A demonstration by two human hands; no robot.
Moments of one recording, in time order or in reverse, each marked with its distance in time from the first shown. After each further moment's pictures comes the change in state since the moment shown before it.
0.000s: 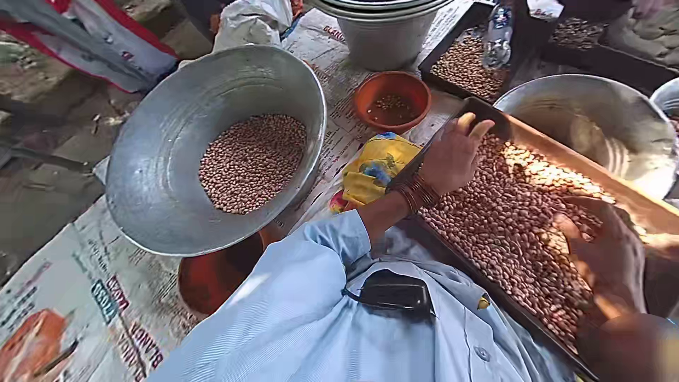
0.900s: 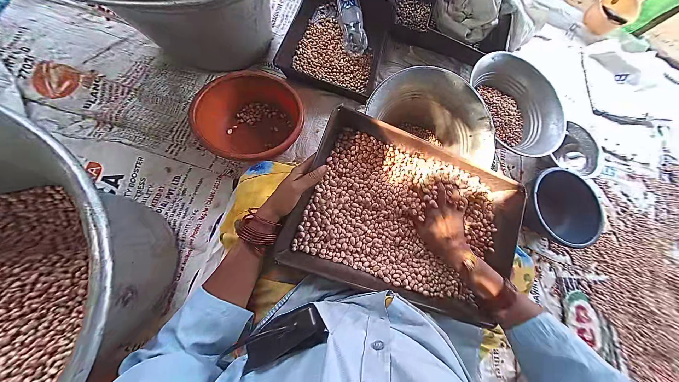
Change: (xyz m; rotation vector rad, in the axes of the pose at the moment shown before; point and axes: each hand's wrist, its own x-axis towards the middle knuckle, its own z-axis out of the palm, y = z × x) left_hand 0.004 -0.100 -0.002 -0.971 -0.396 -0.340; right_hand 0.016 -0.005 0.054 -0.513 -0.240 0.179
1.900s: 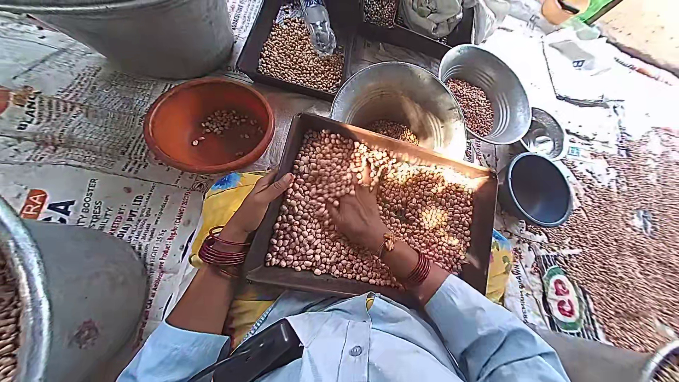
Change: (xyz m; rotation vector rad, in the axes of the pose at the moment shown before) left_hand -0.004 -0.007 -0.002 -0.062 0.066 -0.071; right_hand 0.037 -0.110 -0.001 0.332 -0.104 -0.214
